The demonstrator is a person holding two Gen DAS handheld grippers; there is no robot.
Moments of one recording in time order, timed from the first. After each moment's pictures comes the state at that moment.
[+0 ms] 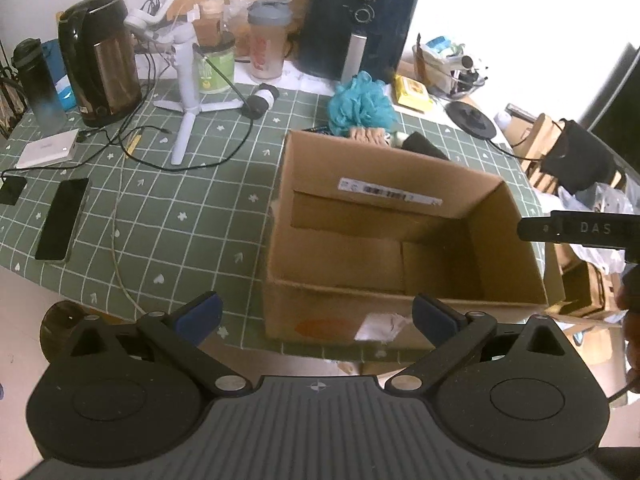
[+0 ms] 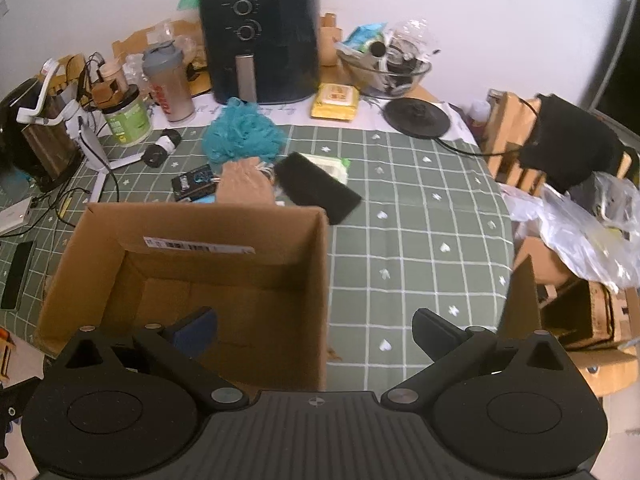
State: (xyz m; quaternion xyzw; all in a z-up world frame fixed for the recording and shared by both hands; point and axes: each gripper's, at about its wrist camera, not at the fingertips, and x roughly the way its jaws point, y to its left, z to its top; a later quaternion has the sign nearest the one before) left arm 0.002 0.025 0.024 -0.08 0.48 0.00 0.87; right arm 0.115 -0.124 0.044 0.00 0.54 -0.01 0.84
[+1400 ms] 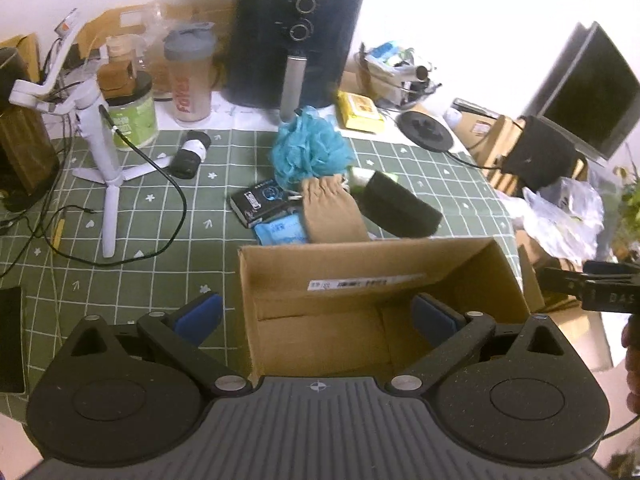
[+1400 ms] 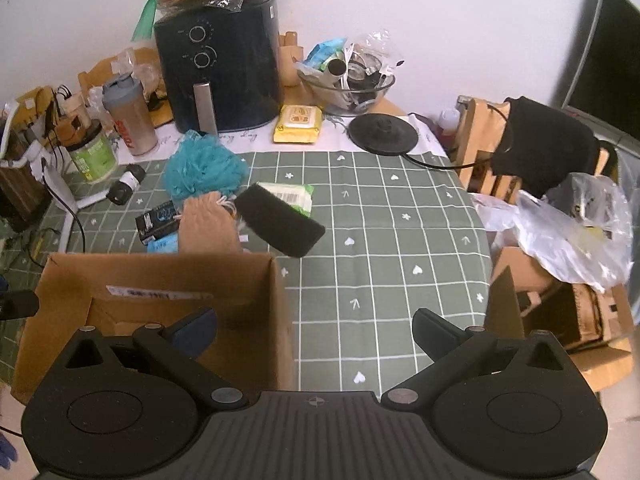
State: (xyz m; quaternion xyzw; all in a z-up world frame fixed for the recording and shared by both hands) left arm 0.108 0.041 0.020 -0.05 0.47 -0.11 0.87; right arm 0.138 -0.167 0.041 0.03 0.51 -0.05 0.86
